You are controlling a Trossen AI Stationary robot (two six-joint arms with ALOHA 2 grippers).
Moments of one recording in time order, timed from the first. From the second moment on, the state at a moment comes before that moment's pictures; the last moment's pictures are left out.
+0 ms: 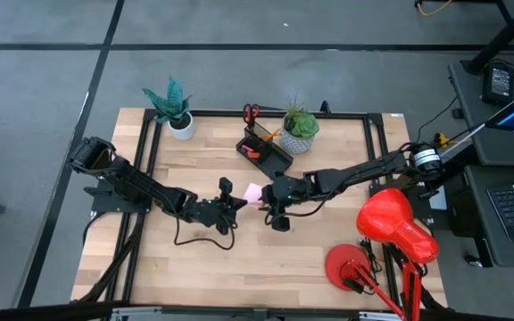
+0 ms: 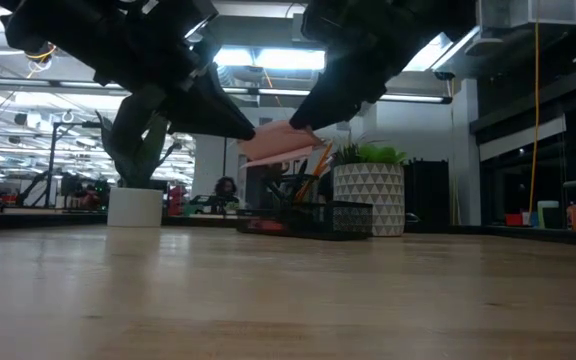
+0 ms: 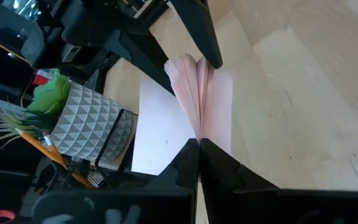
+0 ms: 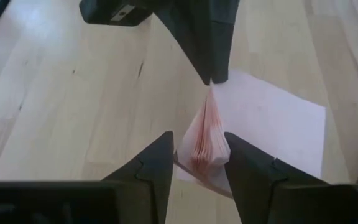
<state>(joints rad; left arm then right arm) -0.35 1.54 0.66 0.32 -0.66 0.48 0.13 1.70 1.09 -0.12 0.05 0.05</state>
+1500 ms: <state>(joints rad) -0.35 1.54 0.66 0.39 -0.71 0.54 0.13 1.70 1.09 -0.15 0.13 -0.02</state>
